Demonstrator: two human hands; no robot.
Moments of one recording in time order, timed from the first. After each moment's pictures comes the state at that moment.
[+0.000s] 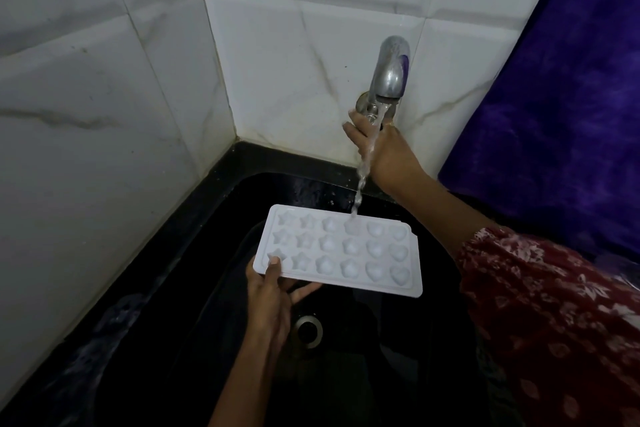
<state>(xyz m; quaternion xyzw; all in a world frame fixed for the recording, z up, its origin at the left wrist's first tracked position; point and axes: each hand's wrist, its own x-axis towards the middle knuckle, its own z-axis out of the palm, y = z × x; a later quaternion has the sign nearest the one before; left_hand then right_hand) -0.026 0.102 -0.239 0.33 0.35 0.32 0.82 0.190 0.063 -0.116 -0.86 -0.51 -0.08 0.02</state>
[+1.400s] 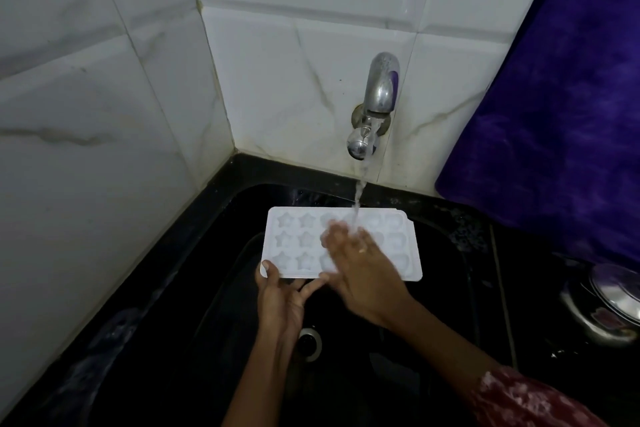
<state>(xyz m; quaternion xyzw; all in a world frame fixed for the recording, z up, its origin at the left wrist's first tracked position) 0.000 0.102 -0.246 0.21 0.33 0.34 0.85 0.108 0.006 -0.230 -0.83 -0.55 0.02 0.09</state>
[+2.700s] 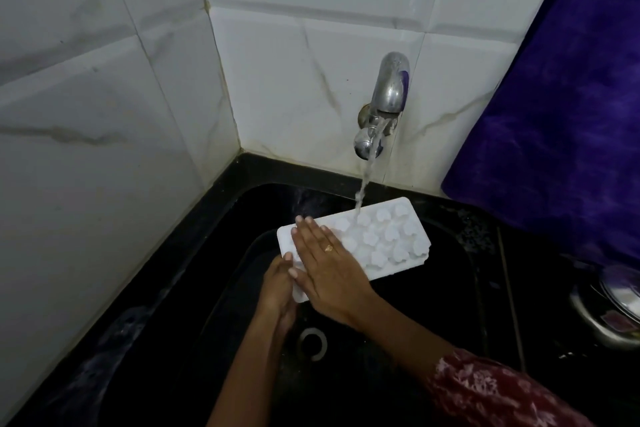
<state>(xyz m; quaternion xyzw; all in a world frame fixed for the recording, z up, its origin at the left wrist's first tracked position) 0.003 0.121 -0.247 0.43 0.42 0.19 0.78 0.079 0.049 -0.236 -0.81 -0.59 -0.05 0.08</state>
